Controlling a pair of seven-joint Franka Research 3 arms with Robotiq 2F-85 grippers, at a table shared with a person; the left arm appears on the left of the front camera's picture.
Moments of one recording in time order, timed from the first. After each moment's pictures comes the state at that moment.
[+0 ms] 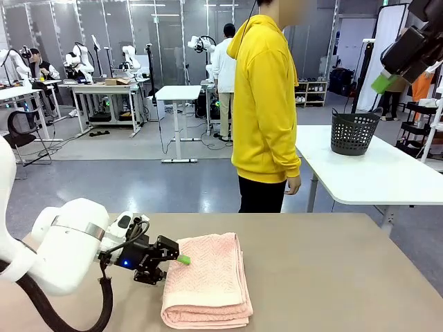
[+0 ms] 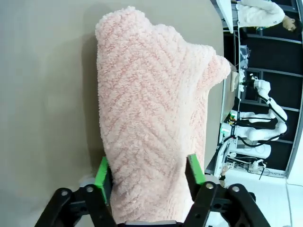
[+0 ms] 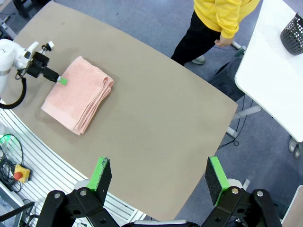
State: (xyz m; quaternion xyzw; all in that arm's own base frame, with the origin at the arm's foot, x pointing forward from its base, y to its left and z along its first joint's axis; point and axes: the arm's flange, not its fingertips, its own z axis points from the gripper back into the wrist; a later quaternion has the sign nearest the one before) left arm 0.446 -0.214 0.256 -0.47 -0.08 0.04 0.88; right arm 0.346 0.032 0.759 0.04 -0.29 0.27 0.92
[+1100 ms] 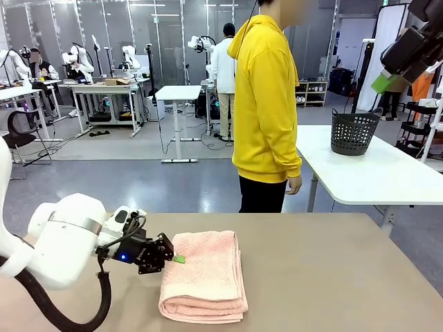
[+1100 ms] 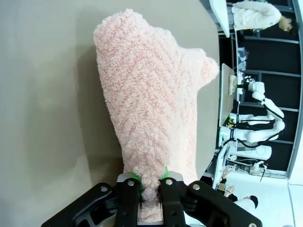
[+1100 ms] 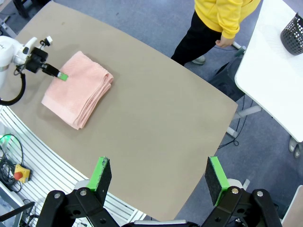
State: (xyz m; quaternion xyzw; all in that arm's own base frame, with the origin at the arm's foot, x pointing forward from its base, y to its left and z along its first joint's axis) left arm 0.457 -0.196 0.272 -0.47 -0.10 0.03 0.87; right arm 0.346 0.032 0.759 0.04 -0.29 0.27 0.92
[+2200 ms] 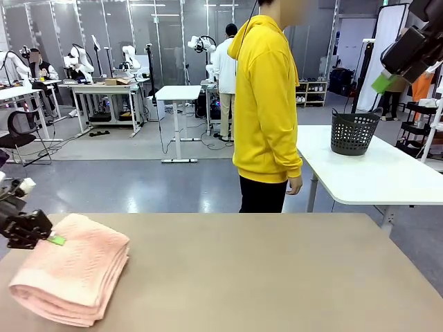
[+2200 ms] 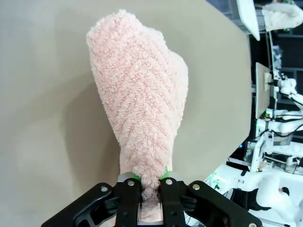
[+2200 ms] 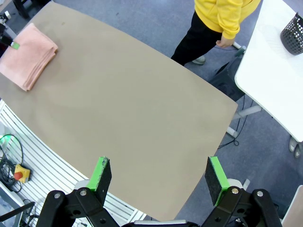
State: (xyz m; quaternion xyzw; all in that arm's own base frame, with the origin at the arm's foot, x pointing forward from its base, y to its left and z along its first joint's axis) left arm 0.434 0.082 0.371 -0.37 -0.11 0.01 0.92; right arm 0.346 0.031 0.759 0.05 -0.29 0.27 0.92
